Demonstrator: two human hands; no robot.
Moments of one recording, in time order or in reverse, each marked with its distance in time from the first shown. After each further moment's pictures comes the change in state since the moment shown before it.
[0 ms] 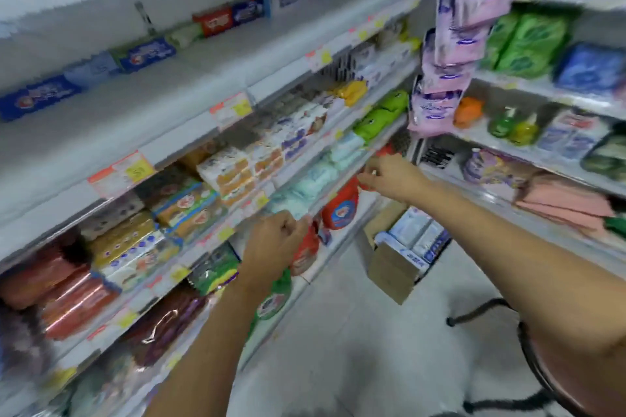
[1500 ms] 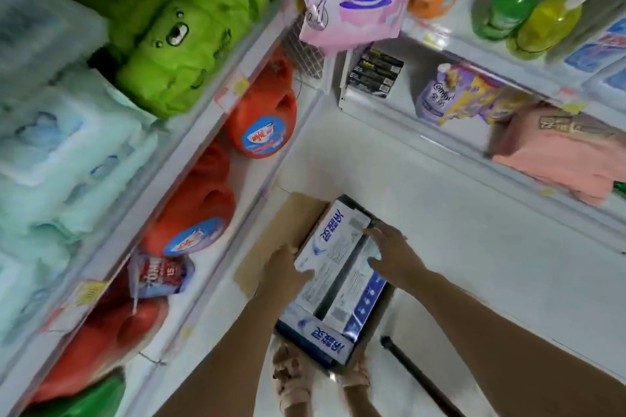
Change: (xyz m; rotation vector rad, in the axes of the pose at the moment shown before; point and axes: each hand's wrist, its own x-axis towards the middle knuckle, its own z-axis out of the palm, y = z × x) left_hand 0.344 -0.140 0.620 0.172 -0.798 -0.507; right_hand 0.239 0.558 0.275 0.058 -0.526 0.418
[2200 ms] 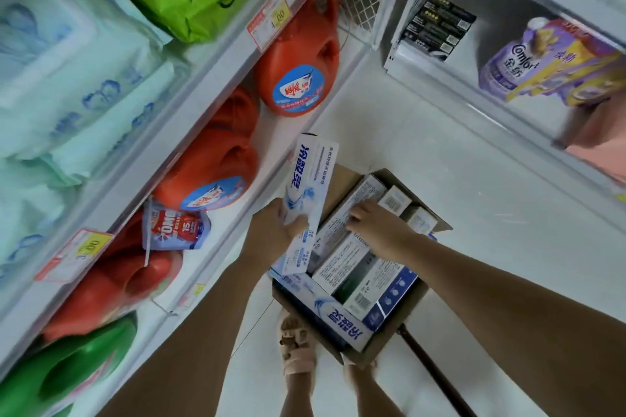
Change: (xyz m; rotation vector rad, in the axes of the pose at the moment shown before) left_hand 0.022 -0.035 -0.040 -0.256 0.201 0.002; right_hand 0.075 -0.041 0.031 -0.552 -0.087 -0.550
